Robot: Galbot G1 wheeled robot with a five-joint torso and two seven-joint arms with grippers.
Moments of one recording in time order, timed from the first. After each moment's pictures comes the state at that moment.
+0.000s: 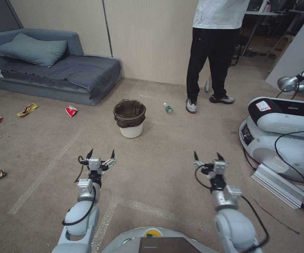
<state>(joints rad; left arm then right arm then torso) 1.59 -1.47 -0.58 -2.10 -0.10 0.15 -0.06 -1.73 1.49 0.64 2.25 0.18 -0.10 0.09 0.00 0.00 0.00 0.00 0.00</state>
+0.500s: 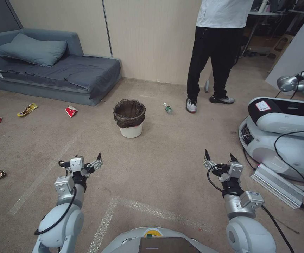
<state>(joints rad) 1.68 -1.42 -0.66 -2.35 -0.29 0.48 -0.20 -1.76 1.50 0.66 2.28 0.21 -0.08 0.09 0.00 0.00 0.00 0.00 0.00</state>
